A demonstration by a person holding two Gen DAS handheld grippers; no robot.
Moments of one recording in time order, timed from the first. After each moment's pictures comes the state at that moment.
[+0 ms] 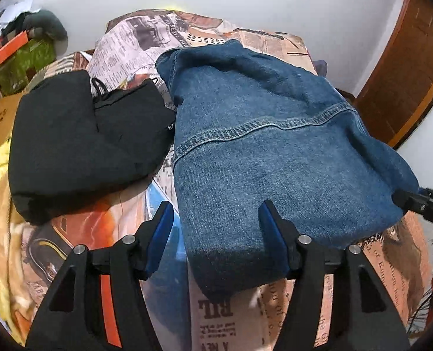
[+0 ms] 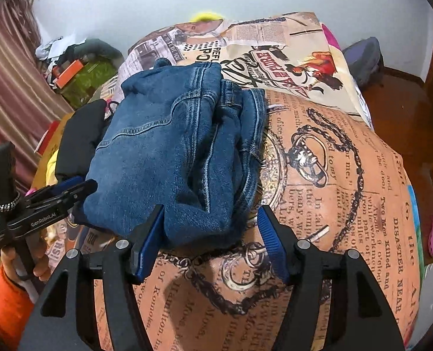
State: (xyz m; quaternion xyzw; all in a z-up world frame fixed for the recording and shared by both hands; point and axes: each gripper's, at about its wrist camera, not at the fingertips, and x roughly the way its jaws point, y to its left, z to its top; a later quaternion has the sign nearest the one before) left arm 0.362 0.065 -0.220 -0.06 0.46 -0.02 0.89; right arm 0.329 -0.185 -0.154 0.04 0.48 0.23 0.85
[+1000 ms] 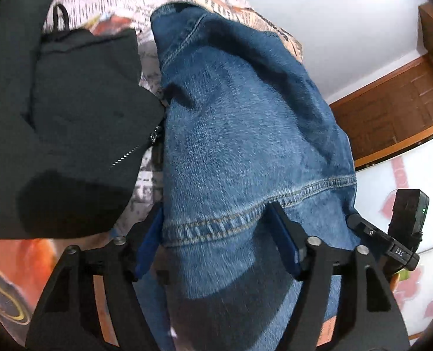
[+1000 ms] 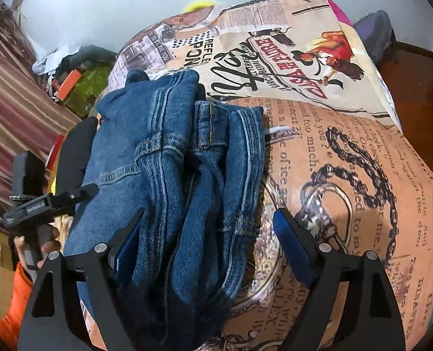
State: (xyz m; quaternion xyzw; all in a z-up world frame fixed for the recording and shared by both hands) left arm 0.455 0.127 -0.271 -0.29 0.52 -0.14 0.80; right arm 0.414 -0.187 -0.182 0.10 0.51 0.26 0.81
